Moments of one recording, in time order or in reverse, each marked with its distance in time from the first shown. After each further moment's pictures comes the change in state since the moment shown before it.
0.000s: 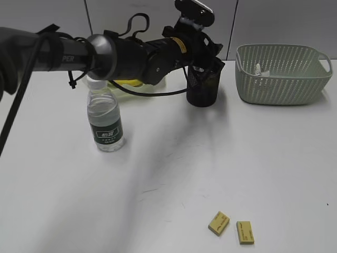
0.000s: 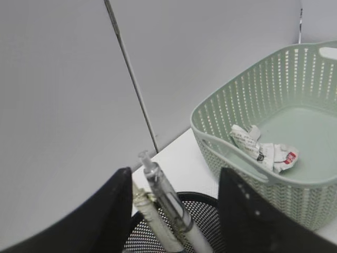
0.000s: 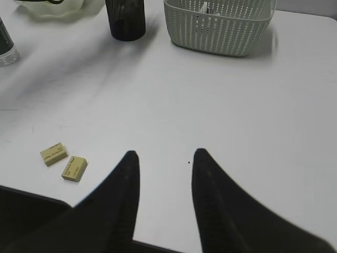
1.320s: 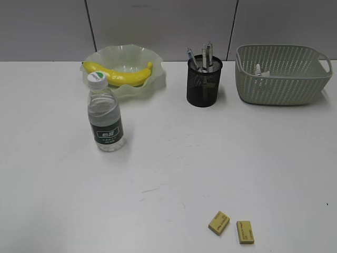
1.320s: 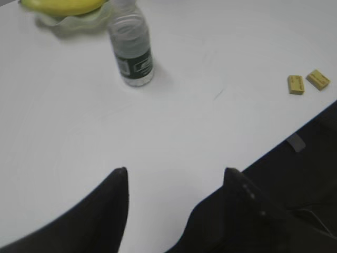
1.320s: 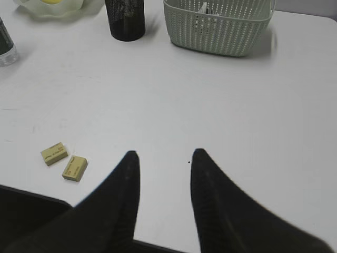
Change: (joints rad) left arm 0.001 -1.859 1.073 -0.028 1.254 -0.200; right arm 0.000 0.000 0.000 -0.002 0.000 0.000
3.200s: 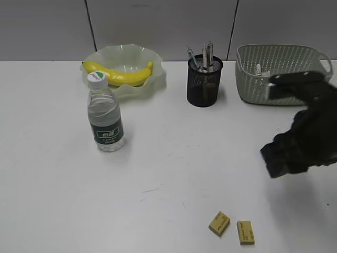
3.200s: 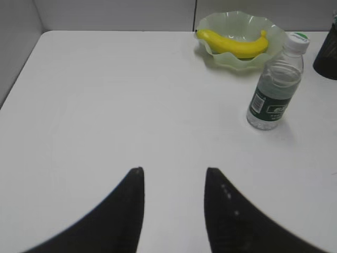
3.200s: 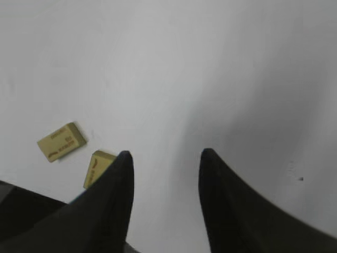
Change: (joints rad) left arm 0.362 -0.497 0.160 0.173 0.073 -0.226; right arm 0.056 1.464 -0.277 0.177 -0.349 -0.041
